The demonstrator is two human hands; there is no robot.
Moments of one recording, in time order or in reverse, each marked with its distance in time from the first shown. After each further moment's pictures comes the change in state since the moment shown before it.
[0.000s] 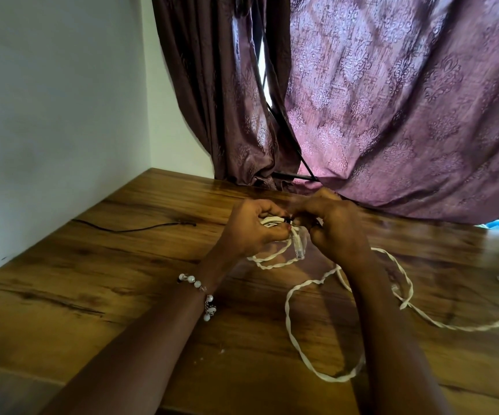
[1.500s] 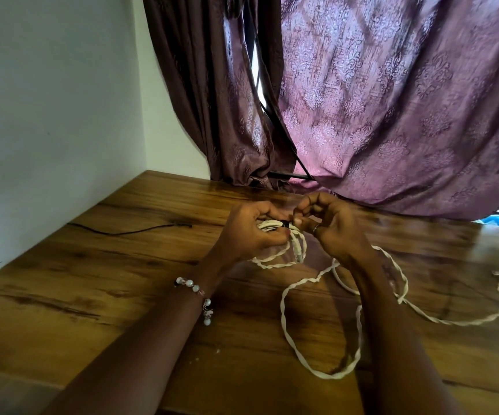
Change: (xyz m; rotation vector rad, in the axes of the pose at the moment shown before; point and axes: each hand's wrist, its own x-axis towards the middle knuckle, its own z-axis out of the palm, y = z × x) left_hand -0.005 0.003 0.004 0.005 -0.033 0.107; right_hand -0.012 0.017 0.008 0.807 -0.040 0.435
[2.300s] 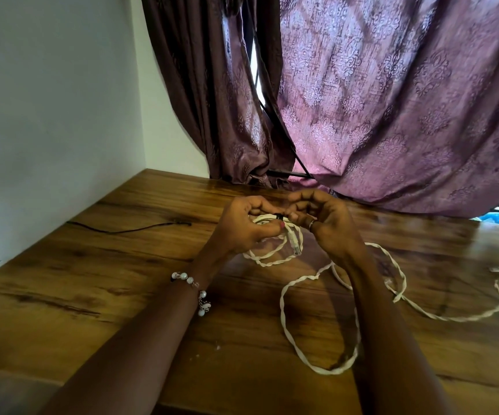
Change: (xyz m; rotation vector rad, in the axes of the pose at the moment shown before) left_hand 0.003 -0.009 -0.005 -0.166 0.032 -0.140; right_hand 0.005 0.004 0.008 0.129 0.001 -0.013
